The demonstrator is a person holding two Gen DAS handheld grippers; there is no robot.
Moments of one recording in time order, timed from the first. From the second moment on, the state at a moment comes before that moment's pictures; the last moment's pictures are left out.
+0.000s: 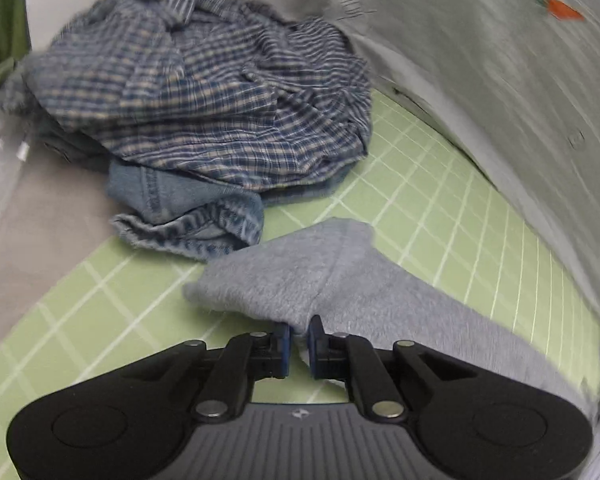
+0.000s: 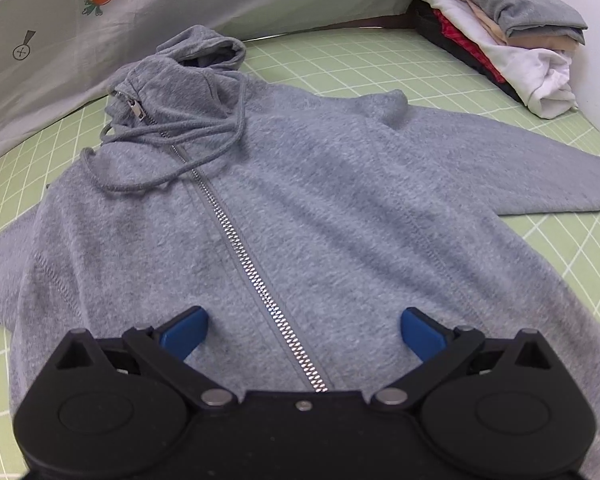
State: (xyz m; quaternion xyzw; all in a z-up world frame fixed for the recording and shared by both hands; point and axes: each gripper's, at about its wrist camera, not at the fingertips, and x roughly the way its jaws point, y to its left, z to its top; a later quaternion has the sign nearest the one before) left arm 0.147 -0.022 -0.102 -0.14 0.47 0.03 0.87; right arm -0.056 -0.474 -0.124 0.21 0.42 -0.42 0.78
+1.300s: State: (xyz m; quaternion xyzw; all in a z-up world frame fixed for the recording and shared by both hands) left arm 0.152 -0.058 -0.113 -0.12 0.55 -0.10 0.82; right arm -0.064 -0.467 -0.125 0.19 0.41 -0.40 0.80
